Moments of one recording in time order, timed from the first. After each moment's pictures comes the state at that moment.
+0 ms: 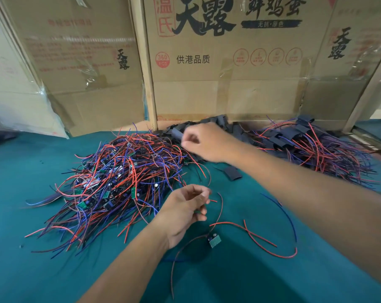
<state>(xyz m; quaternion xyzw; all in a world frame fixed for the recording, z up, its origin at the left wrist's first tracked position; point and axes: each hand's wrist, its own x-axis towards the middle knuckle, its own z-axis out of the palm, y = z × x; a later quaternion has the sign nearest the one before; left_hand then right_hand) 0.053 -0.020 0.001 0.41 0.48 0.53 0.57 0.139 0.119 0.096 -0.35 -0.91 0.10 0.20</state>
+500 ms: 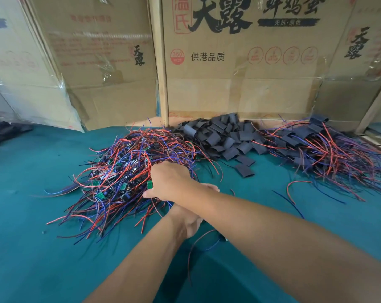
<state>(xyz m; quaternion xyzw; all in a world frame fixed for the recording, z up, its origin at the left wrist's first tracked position) 0.044 -0.022 -0.006 0.35 0.48 0.53 0.60 0.024 0.038 0.034 -0.38 -0.92 0.04 0.05</state>
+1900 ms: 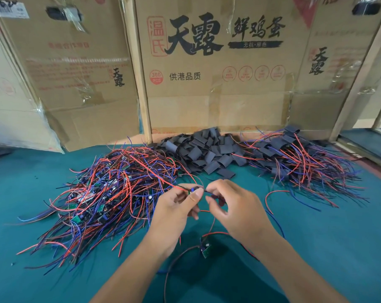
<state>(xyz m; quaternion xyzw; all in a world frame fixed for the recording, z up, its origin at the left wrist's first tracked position) 0.058 -0.015 0.002 0.46 0.41 0.65 0.43 0.216 0.016 0.017 -0.36 -0.82 0.02 0.43</state>
